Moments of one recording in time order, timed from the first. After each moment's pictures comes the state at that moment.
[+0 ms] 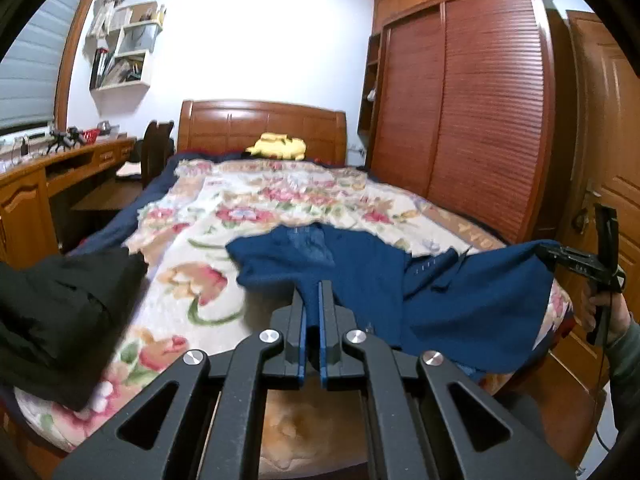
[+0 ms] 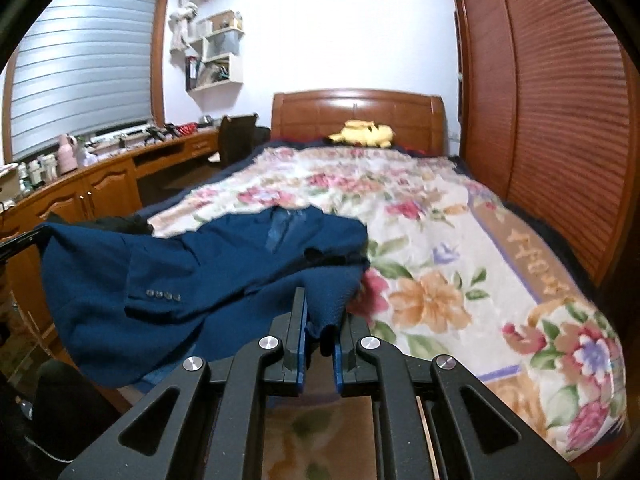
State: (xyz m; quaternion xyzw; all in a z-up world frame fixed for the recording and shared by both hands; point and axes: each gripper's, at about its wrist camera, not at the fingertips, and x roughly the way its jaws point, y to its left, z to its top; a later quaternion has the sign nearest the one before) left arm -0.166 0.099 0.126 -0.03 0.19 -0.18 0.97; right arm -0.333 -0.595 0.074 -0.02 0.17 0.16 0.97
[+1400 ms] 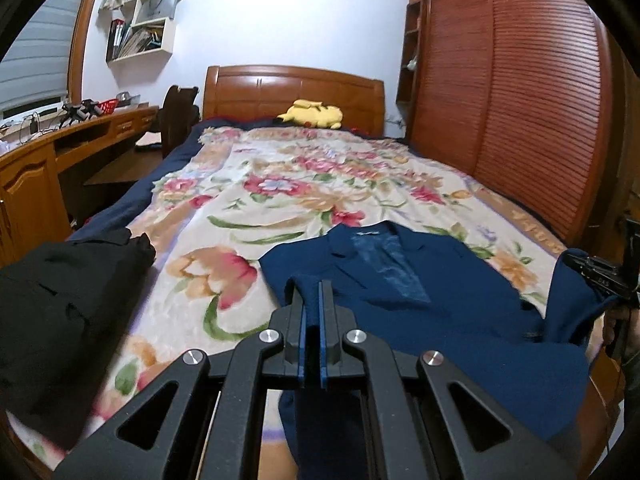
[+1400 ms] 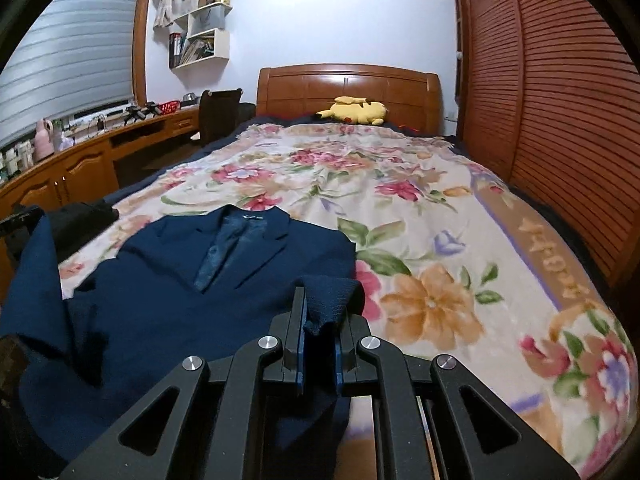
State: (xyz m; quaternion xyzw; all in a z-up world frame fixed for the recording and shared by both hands) left arm -0.025 0.100 0.069 -0.02 0.25 -0.12 0.96; right arm -0.190 -0.590 0.013 -0.04 0.21 0.14 0.97
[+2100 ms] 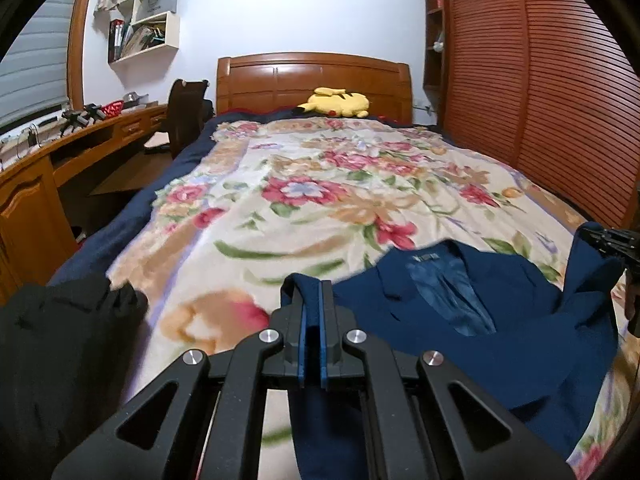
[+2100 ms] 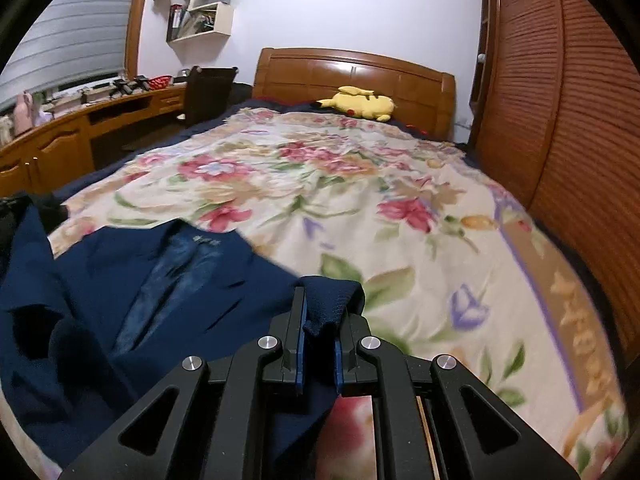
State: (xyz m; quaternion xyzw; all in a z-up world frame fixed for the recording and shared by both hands) left arm 0.116 0.095 0.062 0.01 0.26 -0.07 0.96; right arm -0.019 -0.552 0.026 -0.09 0.22 0.12 0.96
